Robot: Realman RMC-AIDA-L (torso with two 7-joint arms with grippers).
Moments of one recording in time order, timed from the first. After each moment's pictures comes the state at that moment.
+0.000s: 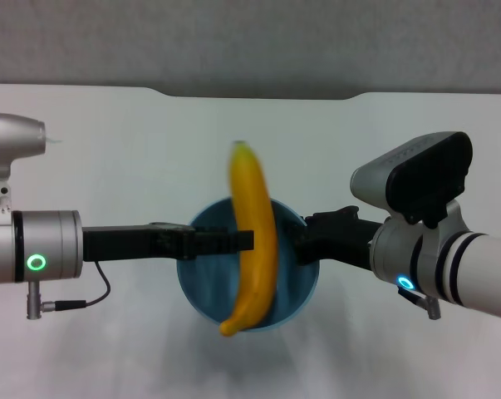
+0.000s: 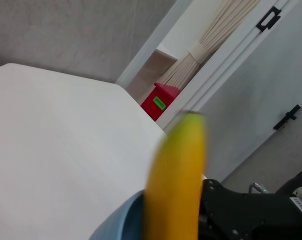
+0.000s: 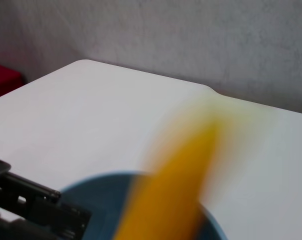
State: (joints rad) left arm -0.51 -2.04 -2.03 -0.79 1.71 -1.40 1.08; right arm 0.33 2.01 -2.01 -1.26 0.86 0.43 -0.38
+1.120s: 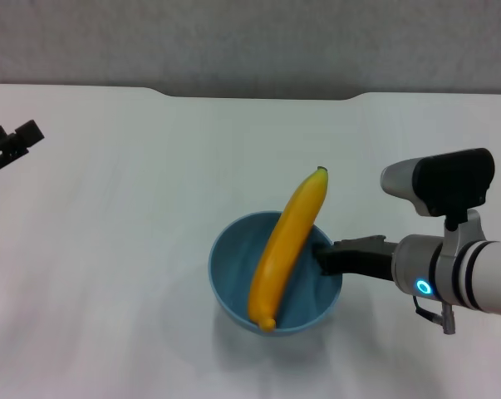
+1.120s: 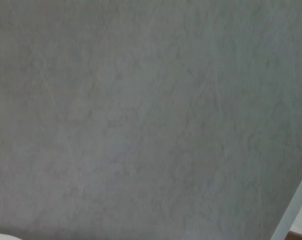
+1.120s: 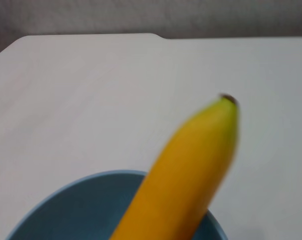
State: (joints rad) left arm -0.16 -2.04 -2.23 -0.98 1.33 -1.26 1.37; right arm 0.37 2.01 -1.95 -1.13 0.89 0.50 -0.21
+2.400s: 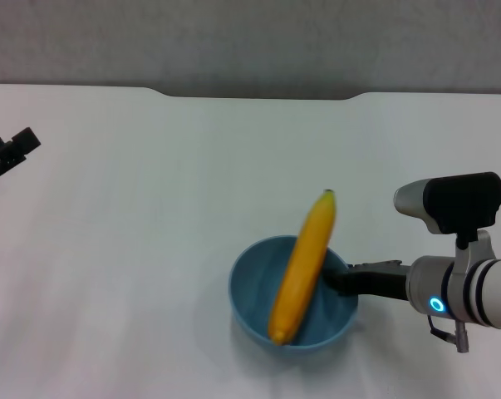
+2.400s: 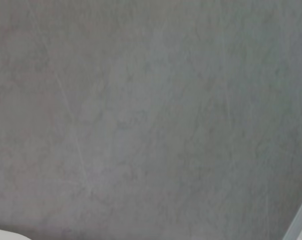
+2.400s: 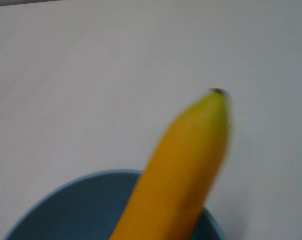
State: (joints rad) left arm -0.16 -2.04 -2.23 -0.90 1.27 -1.26 1.44; right arm 0.37 2.01 -1.93 -1.04 0.93 0.52 -0.23
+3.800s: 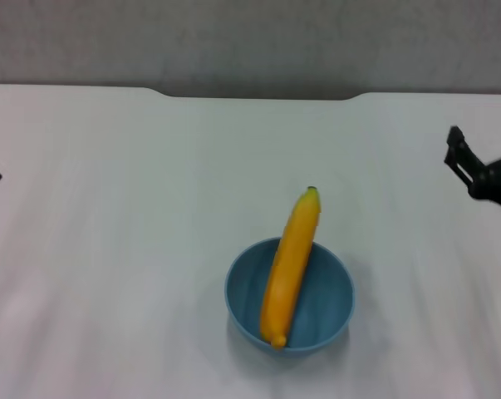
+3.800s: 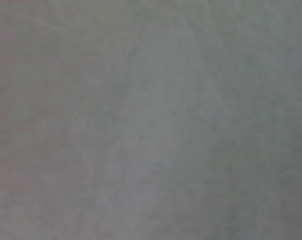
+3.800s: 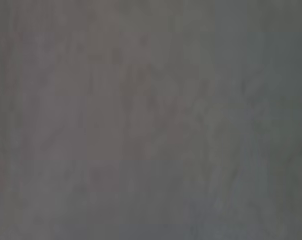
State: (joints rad) left arm -0.15 -2.05 -2.22 -0.51 0.93 -1.40 2.09; right arm -0.07 2.00 -2.03 -1.25 0.61 -0.47 -0.31
